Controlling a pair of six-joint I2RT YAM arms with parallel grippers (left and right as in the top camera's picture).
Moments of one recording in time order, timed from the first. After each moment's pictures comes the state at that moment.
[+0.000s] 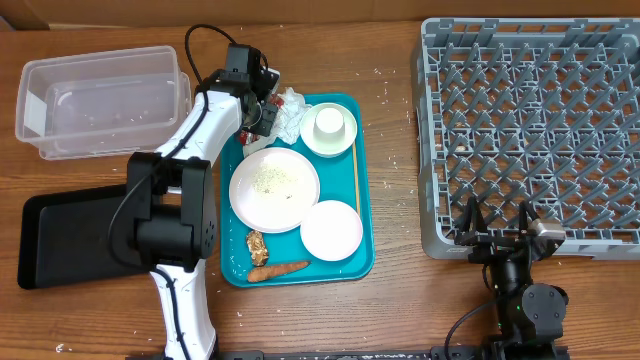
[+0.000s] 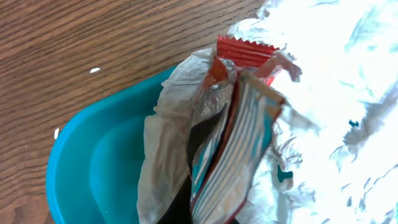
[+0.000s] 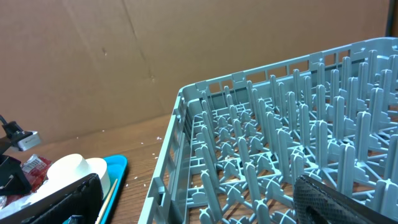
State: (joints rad) left arm -0.16 2.19 1.65 -0.63 -0.02 0.18; right arm 0.06 0.01 0.02 -0.03 0.05 0.27
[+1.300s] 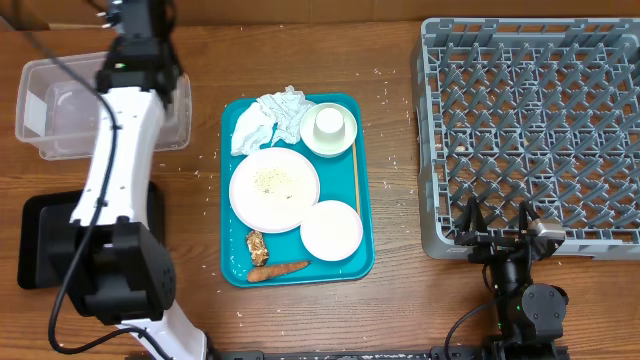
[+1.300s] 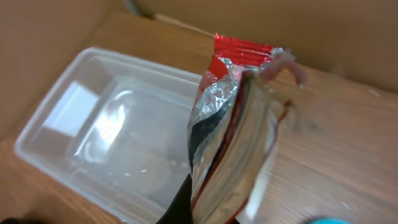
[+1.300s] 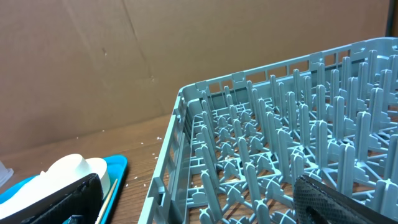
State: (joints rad) left arm 0.05 1.88 1.73 -0.63 -0.47 -0.24; right arm 0.06 0.01 0.02 -0.03 0.05 0.27
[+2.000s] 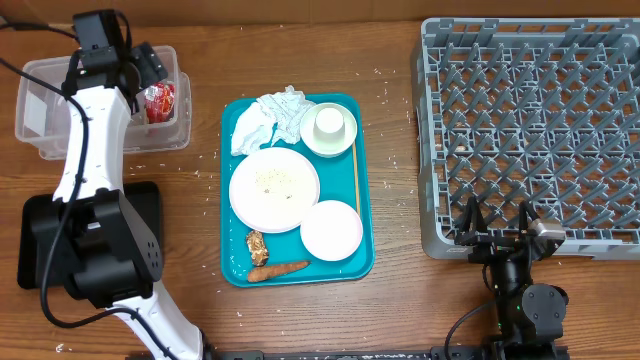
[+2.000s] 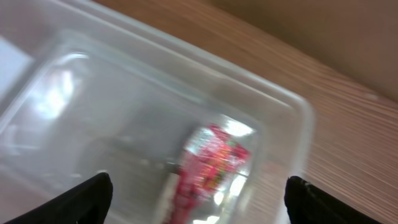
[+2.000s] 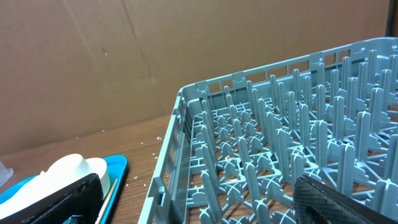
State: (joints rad) left arm 0.20 1.99 1.73 -0.58 -0.12 -0.31; right arm 0.06 0.01 0.02 -0.03 0.05 0.27
